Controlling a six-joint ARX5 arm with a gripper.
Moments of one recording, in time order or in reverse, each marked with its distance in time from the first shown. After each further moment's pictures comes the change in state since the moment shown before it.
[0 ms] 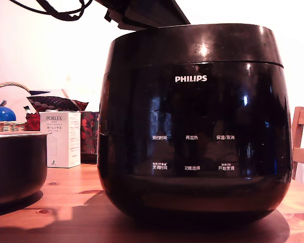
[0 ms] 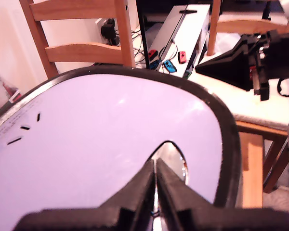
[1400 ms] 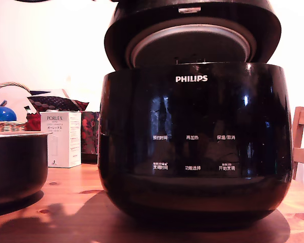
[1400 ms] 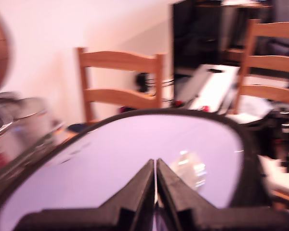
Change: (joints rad) arm 0.045 -0.094 -0.041 0.191 -0.066 -0.179
